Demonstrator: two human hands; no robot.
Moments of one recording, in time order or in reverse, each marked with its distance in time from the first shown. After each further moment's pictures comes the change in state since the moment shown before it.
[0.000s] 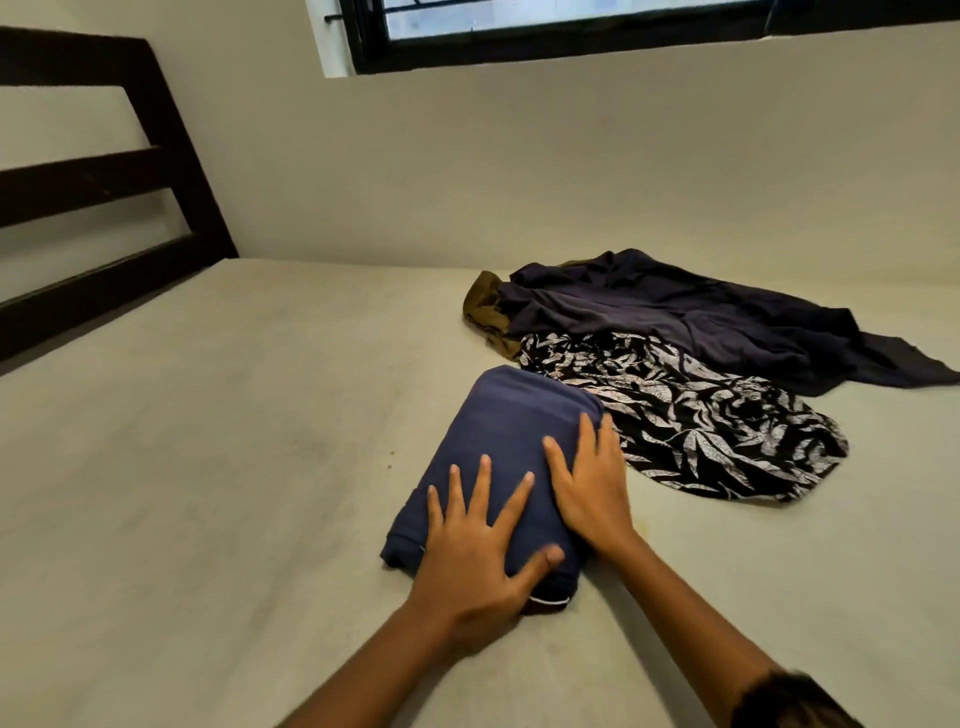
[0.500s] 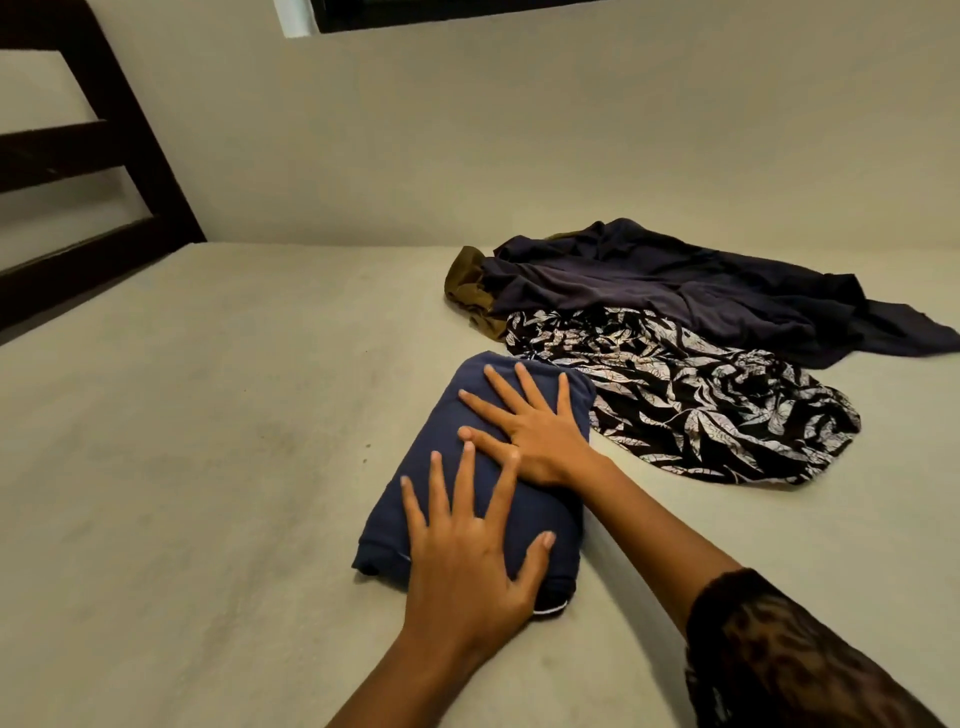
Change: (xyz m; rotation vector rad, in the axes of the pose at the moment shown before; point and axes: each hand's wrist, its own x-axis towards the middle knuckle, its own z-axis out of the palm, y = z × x) left_hand 0.008 0.008 0.019 0.163 0.286 -0.004; right_hand 0.053 -0.019 0.012 -0.431 -0.377 -0.462
